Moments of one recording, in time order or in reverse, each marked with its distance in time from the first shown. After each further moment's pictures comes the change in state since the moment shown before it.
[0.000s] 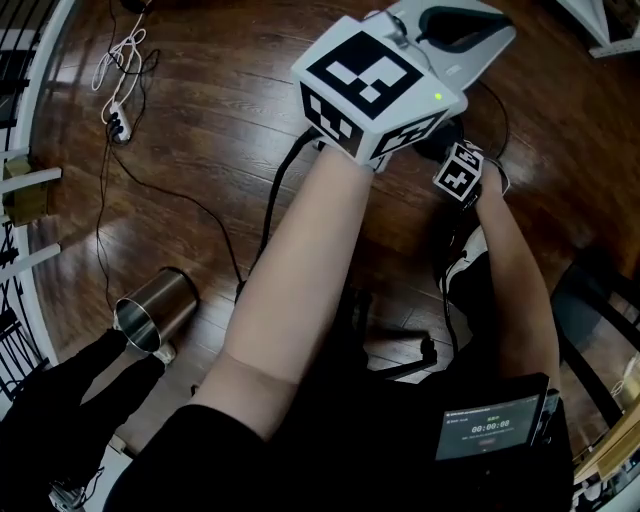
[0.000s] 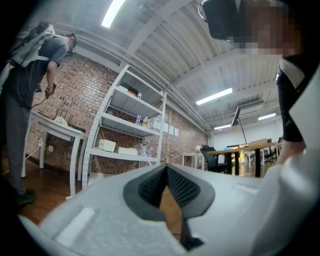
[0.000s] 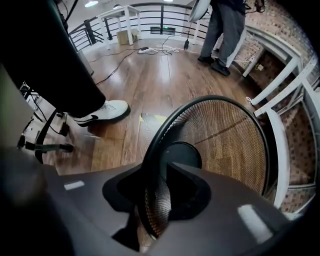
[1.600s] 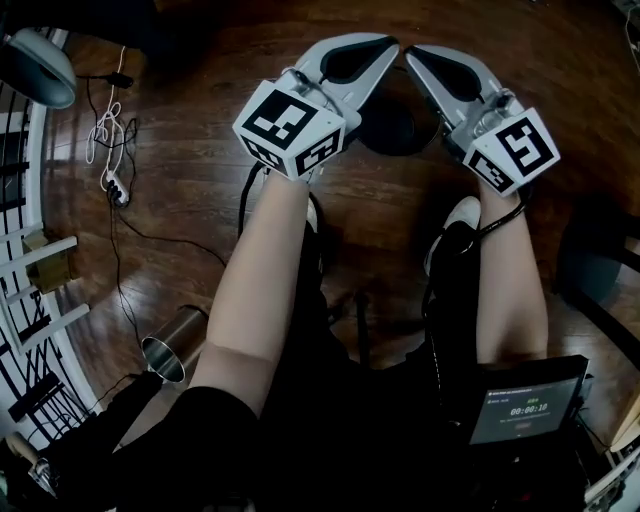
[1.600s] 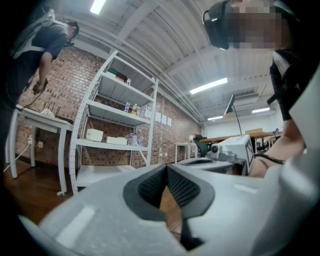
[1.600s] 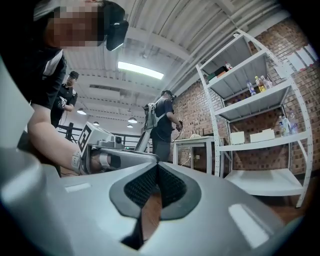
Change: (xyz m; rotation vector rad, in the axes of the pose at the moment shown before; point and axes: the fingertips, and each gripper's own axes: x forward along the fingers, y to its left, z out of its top) left arm 0.072 -0.047 -0.070 0.028 0.117 -0.056; right arm -0.389 -0.125 0.028 0.417 -1.410 -0.356
